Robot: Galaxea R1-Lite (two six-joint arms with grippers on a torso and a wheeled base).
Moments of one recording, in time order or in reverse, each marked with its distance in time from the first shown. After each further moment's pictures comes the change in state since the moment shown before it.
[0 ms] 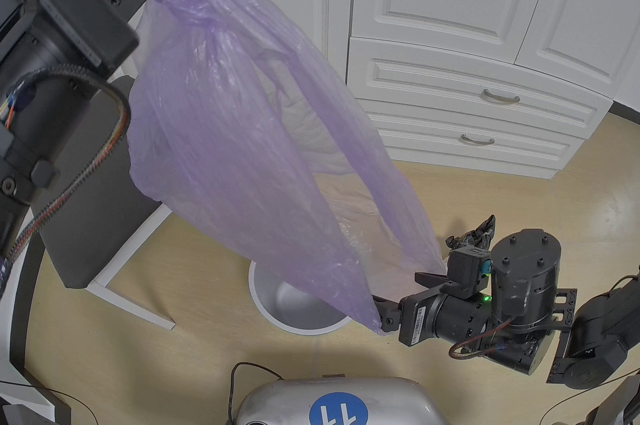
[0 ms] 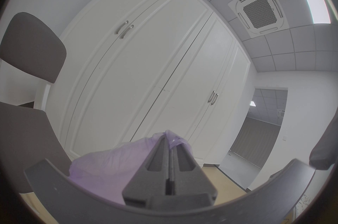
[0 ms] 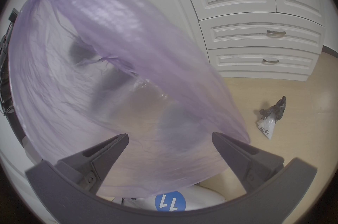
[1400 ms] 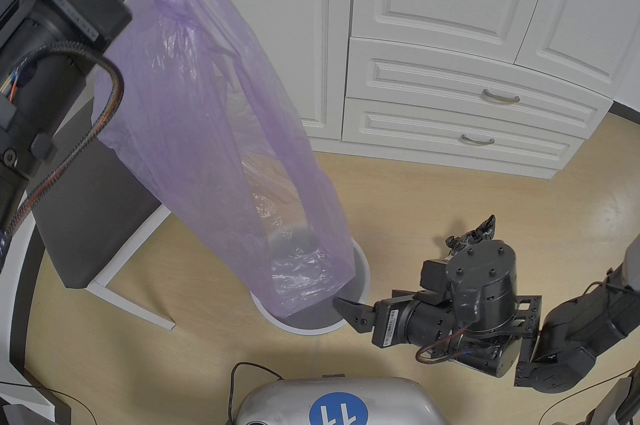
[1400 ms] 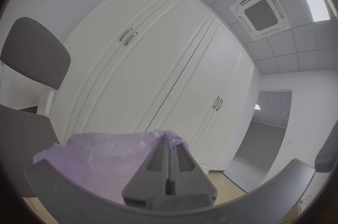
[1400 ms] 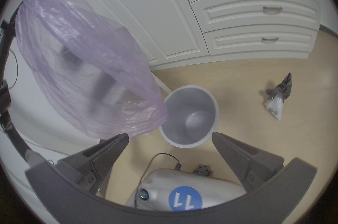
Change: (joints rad) left arm 0.050 0.009 -0.021 -0.028 0.003 0.003; right arm 0.004 0.124 -0.054 -0.005 0.036 0.153
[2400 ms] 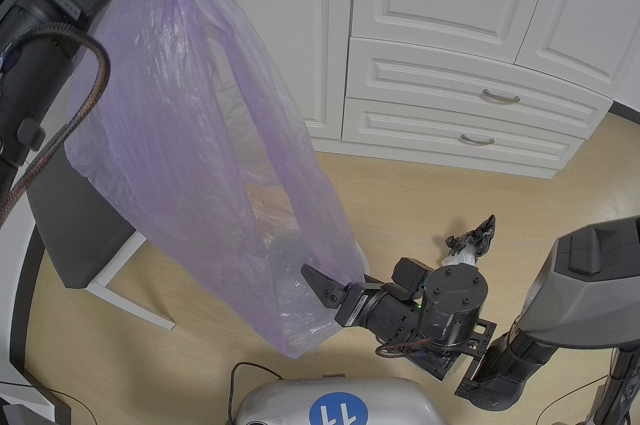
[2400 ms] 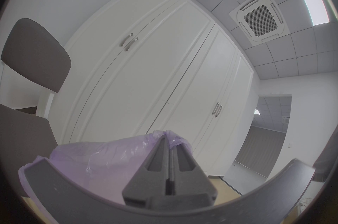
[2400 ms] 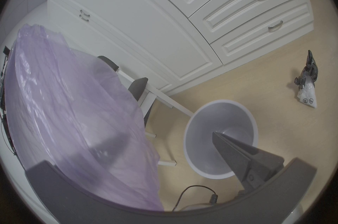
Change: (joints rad) left arm -0.009 -0.006 -0.011 -0.038 0.006 0.004; right arm -0.002 0.316 0.002 -0.659 0.009 0.118
